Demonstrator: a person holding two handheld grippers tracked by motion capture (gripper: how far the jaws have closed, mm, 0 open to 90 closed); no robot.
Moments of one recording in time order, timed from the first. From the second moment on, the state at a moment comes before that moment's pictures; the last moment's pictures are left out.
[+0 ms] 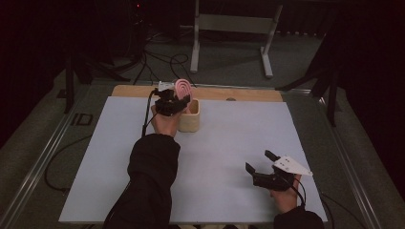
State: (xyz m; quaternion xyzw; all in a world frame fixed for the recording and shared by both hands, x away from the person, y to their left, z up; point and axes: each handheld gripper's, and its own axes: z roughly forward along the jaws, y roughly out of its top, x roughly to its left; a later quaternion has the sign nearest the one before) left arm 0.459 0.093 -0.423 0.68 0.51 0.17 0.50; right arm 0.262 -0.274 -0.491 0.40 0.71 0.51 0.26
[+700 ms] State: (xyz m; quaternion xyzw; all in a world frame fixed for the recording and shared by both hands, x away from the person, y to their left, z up) left arm 0.461 0.102 -0.423 0.68 0.53 0.19 0.48; right arm 0.261 -0.274 -0.491 0.40 0.71 0.51 0.26
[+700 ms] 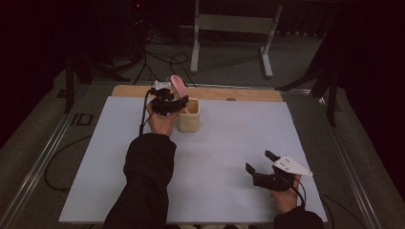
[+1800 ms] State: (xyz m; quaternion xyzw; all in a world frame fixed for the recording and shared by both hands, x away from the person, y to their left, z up) left arm 0.454 0.103 -0.412 0.70 0.50 0.23 0.45; right arm 0.261 -0.274 -0.491 0.40 0.71 0.52 0.26
